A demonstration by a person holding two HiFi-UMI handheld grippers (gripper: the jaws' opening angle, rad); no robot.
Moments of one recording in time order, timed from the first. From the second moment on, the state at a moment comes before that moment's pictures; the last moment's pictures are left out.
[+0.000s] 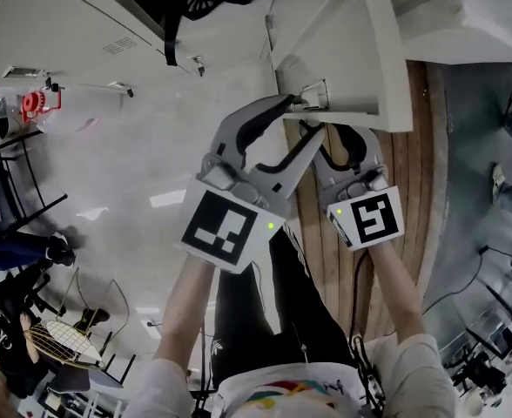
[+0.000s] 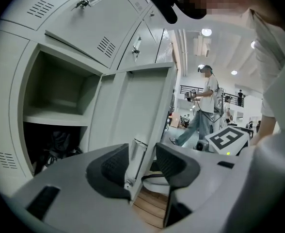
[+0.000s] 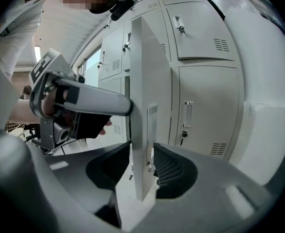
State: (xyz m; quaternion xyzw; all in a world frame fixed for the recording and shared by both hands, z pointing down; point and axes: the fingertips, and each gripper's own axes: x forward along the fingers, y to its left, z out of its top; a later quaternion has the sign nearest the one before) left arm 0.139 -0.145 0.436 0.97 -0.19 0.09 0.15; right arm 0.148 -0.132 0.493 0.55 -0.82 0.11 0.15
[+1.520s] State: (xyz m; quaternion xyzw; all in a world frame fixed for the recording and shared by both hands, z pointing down) left arm 0.275 -0.143 0.459 0.97 -0.15 0.15 0.10; right arm 0.271 -0.041 0.523 0.66 -0.72 0.17 0.12
